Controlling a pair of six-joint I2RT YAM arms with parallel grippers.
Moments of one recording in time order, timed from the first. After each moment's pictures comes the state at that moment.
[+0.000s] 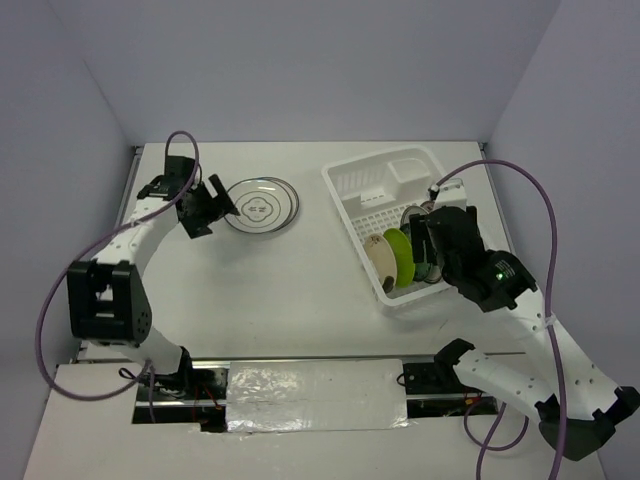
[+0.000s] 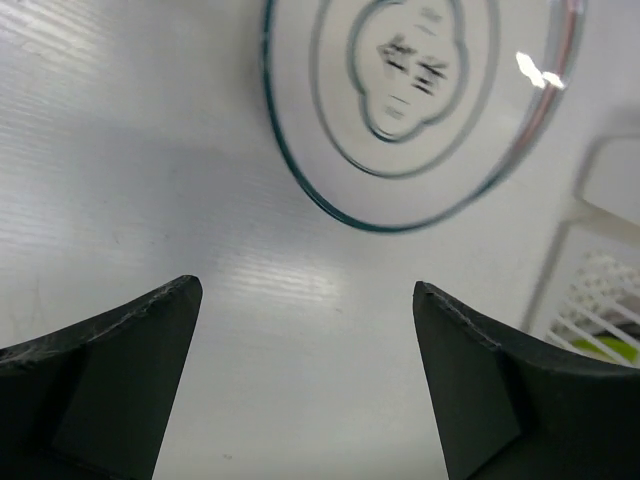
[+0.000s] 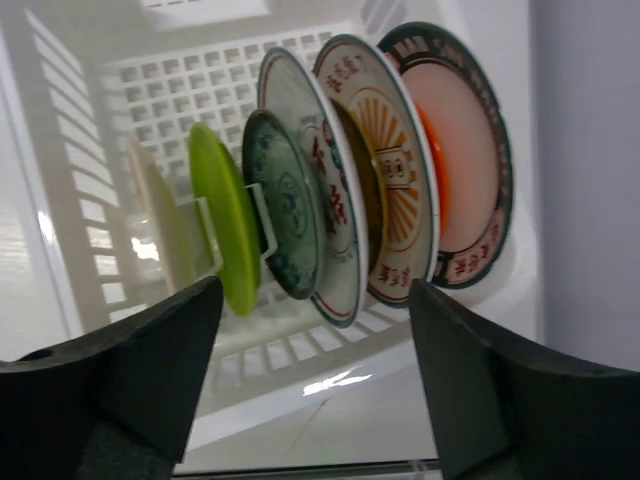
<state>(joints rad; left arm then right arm) -0.02 1.64 1.23 -0.62 0.14 -0.65 0.58 0.86 1.09 -0.91 0.56 0.21</state>
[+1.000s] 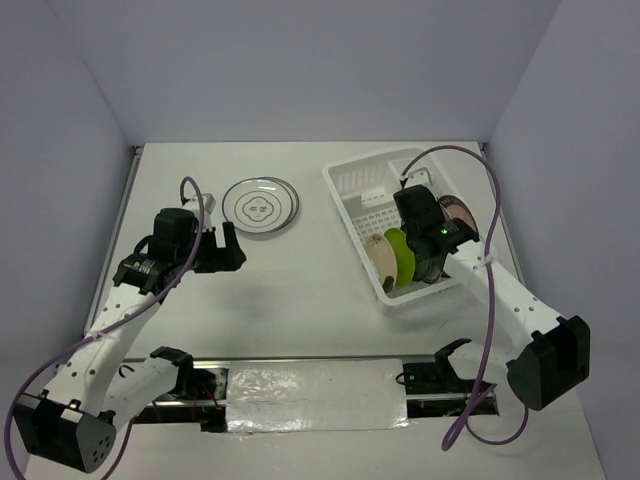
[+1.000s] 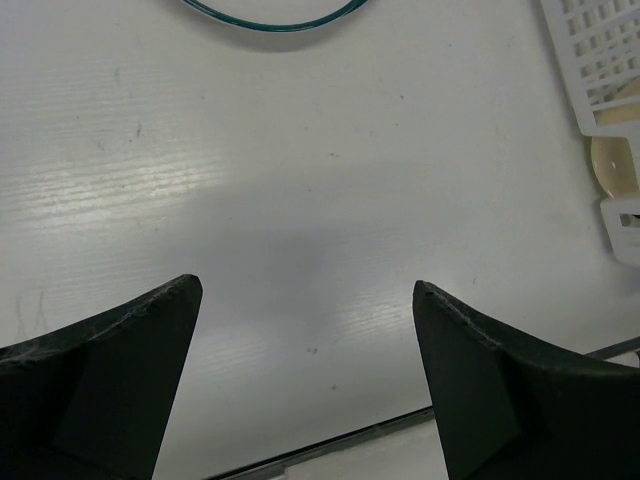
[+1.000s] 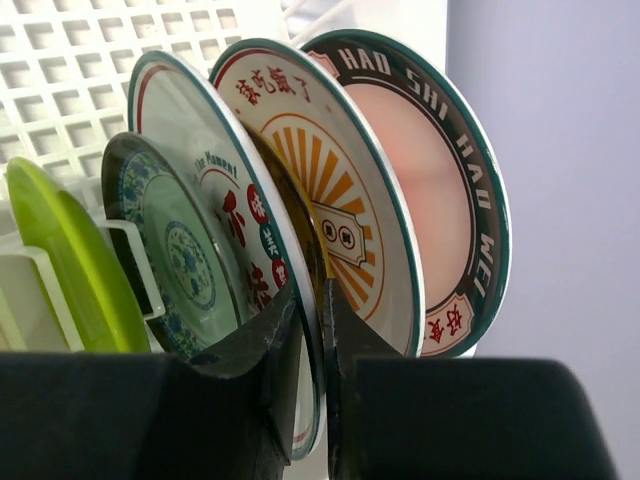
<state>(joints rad) -0.24 0.92 0.86 -0.67 0.11 -0.32 0.44 1.20 1.02 -0.66 0.70 -0.05</state>
